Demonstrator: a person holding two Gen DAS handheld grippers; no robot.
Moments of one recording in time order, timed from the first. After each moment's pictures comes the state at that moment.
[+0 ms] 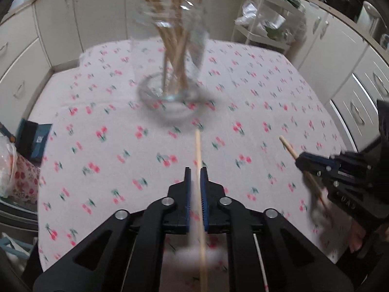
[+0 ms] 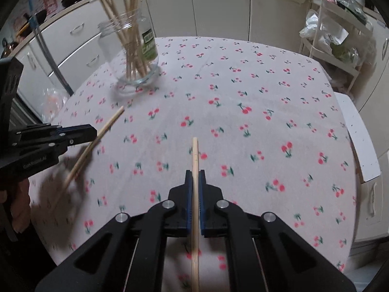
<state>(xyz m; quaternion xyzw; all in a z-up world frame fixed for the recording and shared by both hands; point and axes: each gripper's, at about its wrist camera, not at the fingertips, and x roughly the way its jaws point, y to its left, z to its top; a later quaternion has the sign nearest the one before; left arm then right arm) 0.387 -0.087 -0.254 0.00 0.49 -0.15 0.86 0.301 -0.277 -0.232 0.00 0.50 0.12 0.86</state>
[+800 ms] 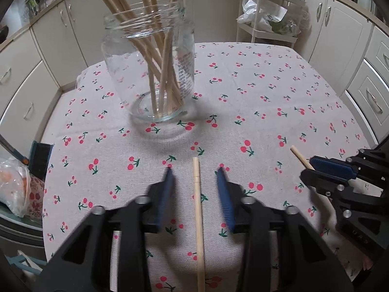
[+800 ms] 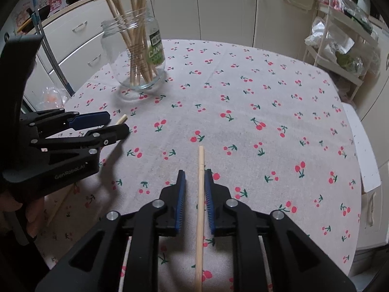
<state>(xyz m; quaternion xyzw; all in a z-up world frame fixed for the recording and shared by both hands) 0.405 -0.122 -0.267 0.07 0.47 -0.13 0.87 0.308 -0.257 -0.234 -0.04 0.48 0.13 0.87</state>
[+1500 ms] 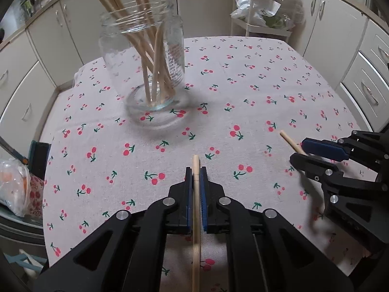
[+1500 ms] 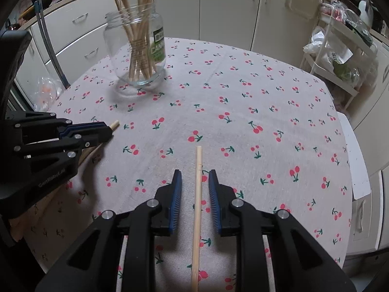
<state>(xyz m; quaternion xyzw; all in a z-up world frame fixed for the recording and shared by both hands) 0.392 -0.121 -0.265 0.08 0.48 -0.13 0.86 0.308 -0.255 -0.234 -0.07 0.48 0.12 0.87</state>
